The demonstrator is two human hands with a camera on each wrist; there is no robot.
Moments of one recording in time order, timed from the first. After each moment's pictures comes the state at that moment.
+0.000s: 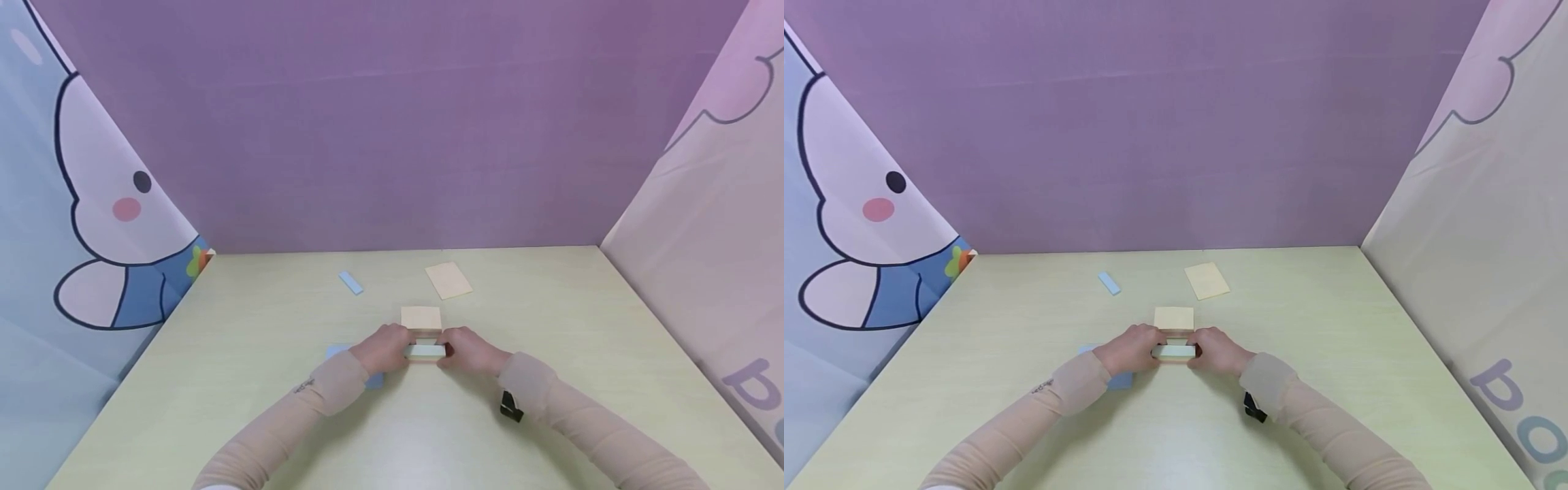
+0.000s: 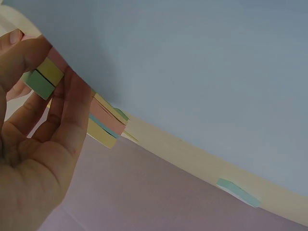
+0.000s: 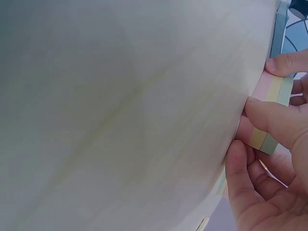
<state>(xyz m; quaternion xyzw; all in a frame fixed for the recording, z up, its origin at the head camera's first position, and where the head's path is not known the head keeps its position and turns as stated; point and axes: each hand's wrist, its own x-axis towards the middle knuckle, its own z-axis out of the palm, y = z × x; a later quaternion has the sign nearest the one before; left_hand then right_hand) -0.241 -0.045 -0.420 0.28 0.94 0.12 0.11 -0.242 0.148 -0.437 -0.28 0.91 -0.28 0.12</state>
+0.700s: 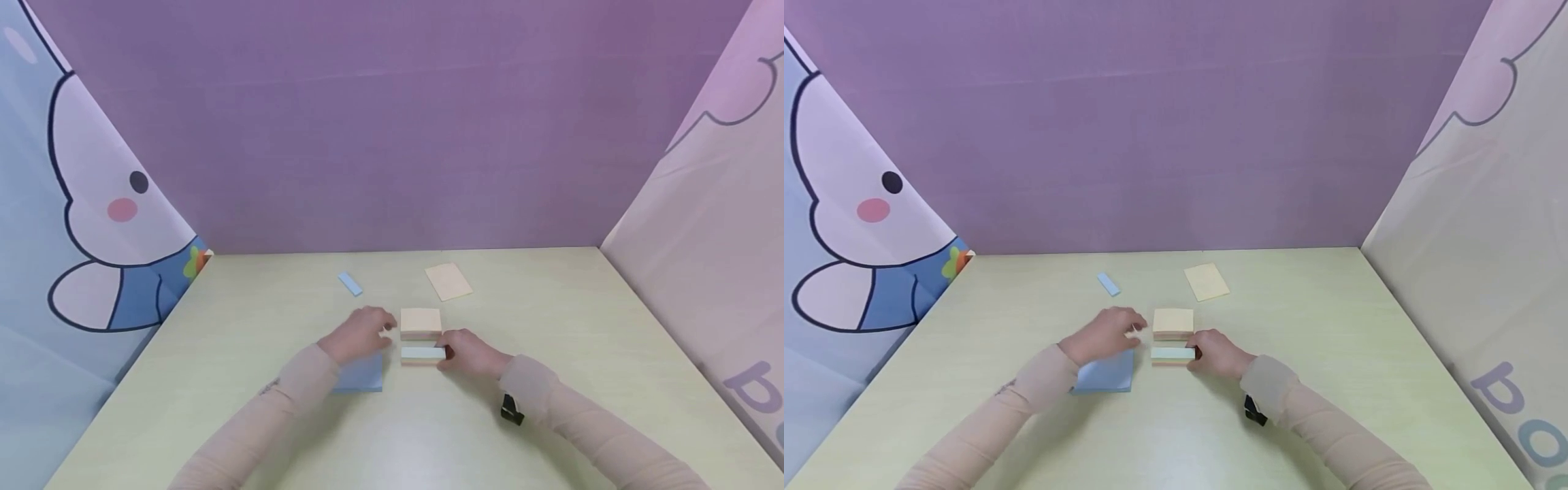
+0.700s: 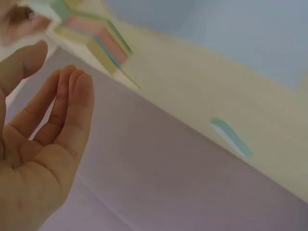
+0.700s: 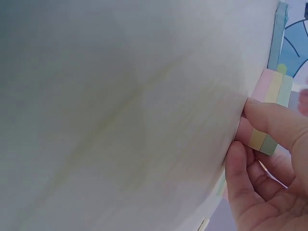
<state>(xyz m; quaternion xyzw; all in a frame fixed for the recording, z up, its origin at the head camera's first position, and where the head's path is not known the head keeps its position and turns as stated) -0.248 -0.082 -0.386 0.27 0.94 0.18 0.07 -0.243 0.150 -0.439 -0.28 0.91 -0.28 0.11</state>
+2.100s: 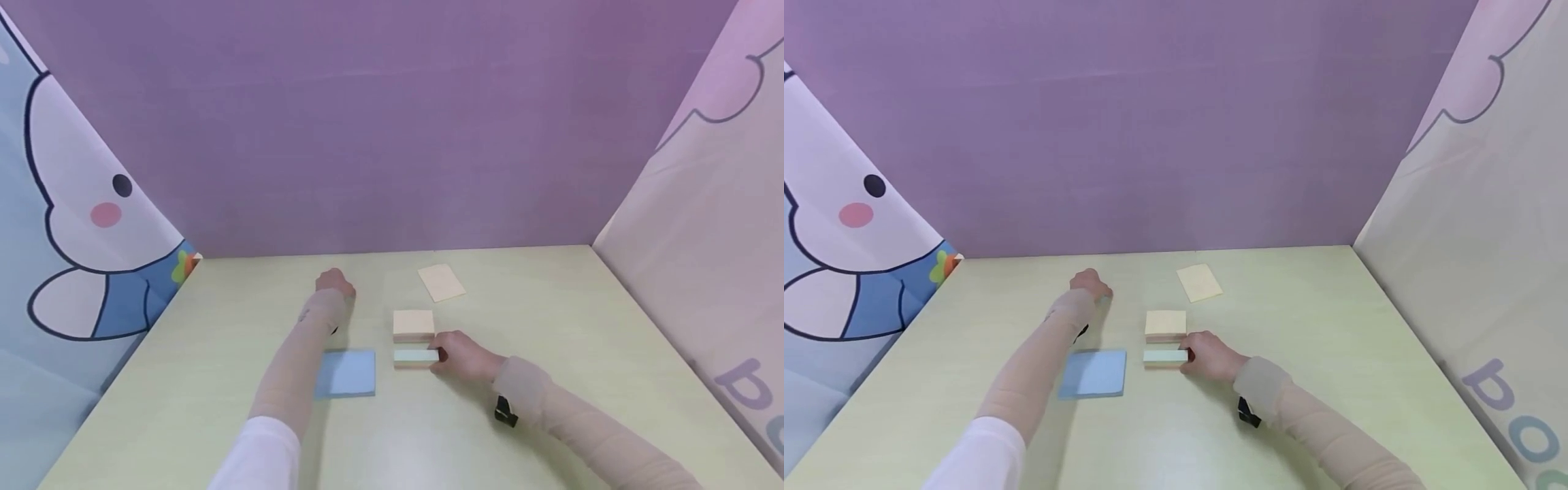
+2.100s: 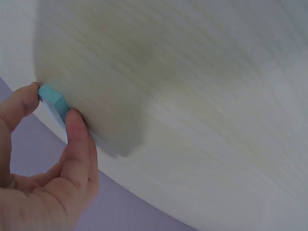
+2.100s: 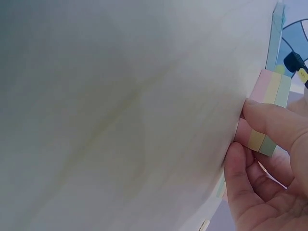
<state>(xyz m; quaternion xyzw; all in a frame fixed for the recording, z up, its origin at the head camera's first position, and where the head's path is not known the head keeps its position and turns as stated) -0.360 -0.126 -0.421 -0.11 0.96 0.24 0.08 -0.234 0.143 -0.438 -0.28 0.91 -0.29 0.12</state>
